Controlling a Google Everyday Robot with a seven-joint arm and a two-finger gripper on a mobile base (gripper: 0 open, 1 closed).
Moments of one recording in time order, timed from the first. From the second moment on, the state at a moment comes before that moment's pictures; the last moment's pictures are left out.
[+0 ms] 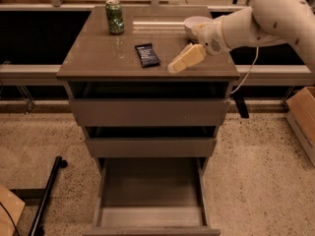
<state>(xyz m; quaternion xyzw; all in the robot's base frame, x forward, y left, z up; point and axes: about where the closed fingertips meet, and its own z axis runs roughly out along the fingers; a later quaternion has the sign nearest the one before) 0.700 -0.090 0.910 -0.49 0.73 0.18 0.45</state>
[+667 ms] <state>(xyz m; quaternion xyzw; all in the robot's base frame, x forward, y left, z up) 0.710 -0.080 0.906 -0.46 0.73 0.20 0.47</state>
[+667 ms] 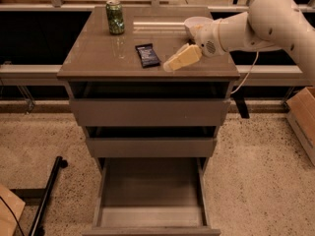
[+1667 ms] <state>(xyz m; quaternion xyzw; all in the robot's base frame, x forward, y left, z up) 0.779 -0.004 0.873 -0.41 0.72 0.26 0.50</state>
